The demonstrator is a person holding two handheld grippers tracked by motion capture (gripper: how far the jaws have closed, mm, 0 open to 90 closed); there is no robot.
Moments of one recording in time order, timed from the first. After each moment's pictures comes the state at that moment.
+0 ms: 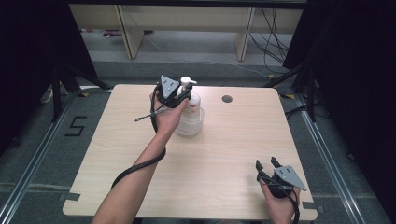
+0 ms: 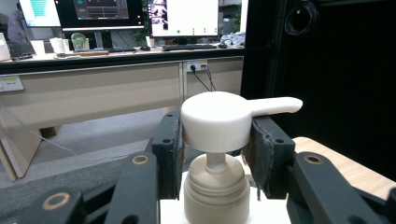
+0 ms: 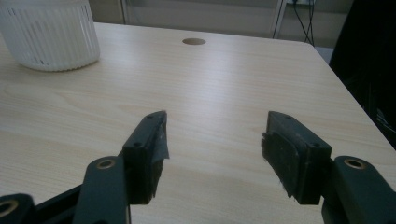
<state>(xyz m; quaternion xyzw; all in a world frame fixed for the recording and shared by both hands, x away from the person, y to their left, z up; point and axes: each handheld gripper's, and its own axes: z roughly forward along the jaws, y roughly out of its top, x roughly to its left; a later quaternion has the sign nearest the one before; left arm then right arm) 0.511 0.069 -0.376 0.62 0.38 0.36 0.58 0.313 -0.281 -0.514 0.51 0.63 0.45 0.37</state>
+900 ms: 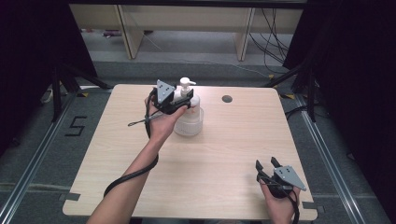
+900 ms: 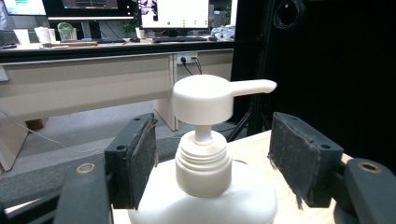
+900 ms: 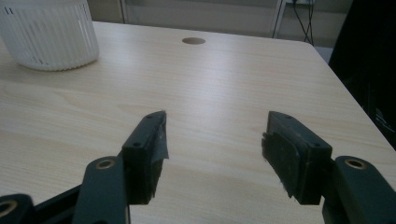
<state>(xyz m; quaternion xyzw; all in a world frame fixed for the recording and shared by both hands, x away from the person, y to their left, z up) 0.488 0.080 -0.375 0.63 0.38 0.34 0.58 0.312 -0.280 -0.513 0.51 0.63 0.45 0.37</state>
